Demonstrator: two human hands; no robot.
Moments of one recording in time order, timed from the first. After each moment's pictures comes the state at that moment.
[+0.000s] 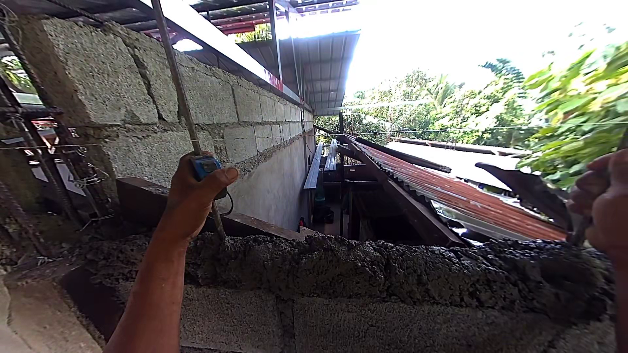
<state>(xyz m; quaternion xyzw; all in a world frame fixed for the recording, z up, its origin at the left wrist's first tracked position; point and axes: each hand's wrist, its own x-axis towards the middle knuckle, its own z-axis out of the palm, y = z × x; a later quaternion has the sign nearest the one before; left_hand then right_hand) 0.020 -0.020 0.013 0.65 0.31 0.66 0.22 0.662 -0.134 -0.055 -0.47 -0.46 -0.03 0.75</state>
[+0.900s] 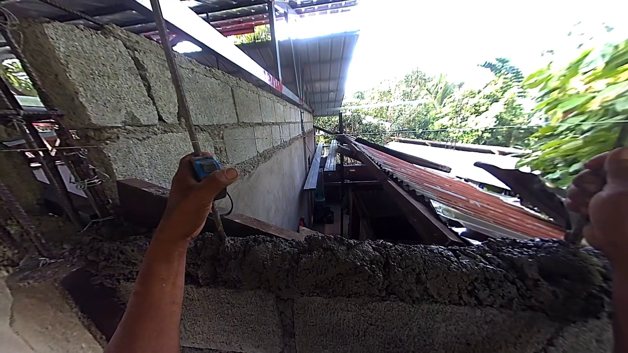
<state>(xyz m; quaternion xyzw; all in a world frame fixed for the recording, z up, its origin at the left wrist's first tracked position) 0.020 -0.020 0.013 0.65 0.31 0.66 0.22 0.659 -0.137 -0.056 -0.47 -0.45 -0.03 0.76</state>
